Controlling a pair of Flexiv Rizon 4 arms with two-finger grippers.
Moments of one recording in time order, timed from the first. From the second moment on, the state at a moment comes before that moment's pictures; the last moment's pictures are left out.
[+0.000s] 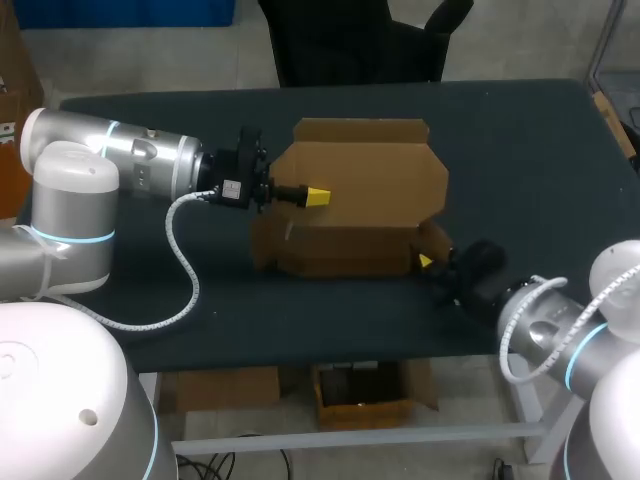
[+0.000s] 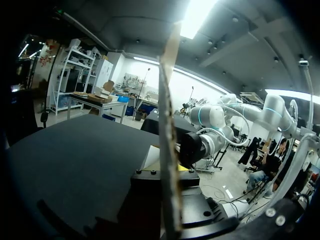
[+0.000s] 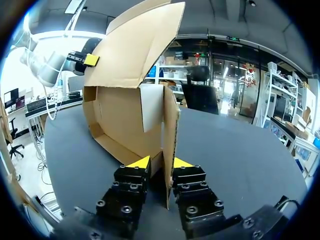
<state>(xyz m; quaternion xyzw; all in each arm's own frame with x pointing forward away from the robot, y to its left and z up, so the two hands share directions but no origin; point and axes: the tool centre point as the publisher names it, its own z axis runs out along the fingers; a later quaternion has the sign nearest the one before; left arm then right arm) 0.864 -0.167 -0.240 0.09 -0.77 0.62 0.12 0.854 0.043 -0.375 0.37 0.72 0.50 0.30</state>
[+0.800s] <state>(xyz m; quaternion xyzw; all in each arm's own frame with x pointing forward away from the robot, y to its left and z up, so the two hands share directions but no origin) 0.864 -0.167 -0.240 0.09 -0.77 0.62 0.12 0.836 0.059 -0.370 0.38 0.71 0.50 0.32</state>
